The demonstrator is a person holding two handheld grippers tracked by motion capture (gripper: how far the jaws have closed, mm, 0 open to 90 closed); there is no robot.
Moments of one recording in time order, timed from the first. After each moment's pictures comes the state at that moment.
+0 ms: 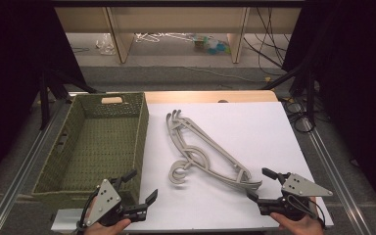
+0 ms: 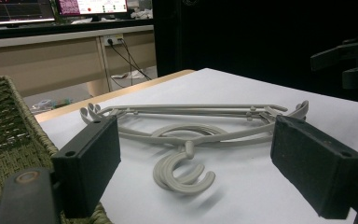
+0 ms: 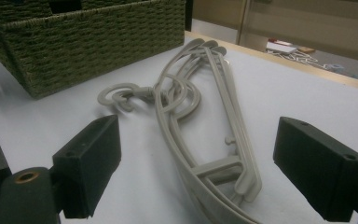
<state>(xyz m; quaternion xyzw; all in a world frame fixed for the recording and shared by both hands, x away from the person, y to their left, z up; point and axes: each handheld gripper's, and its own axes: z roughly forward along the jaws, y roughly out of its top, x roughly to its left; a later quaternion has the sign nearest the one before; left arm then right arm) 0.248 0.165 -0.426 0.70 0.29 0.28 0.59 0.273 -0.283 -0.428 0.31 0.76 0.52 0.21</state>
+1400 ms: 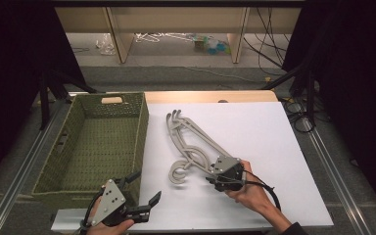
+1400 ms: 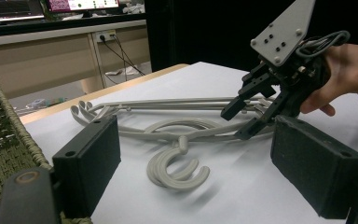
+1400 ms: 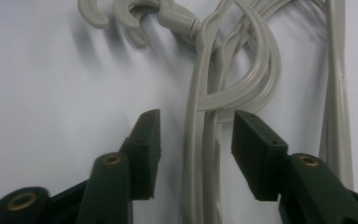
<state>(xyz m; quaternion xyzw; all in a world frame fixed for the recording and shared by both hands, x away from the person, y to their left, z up) 0.249 0.160 -0.429 0.71 0.28 0.27 0.59 0.363 -0.164 -0.464 0.16 0.91 0.31 0.20</state>
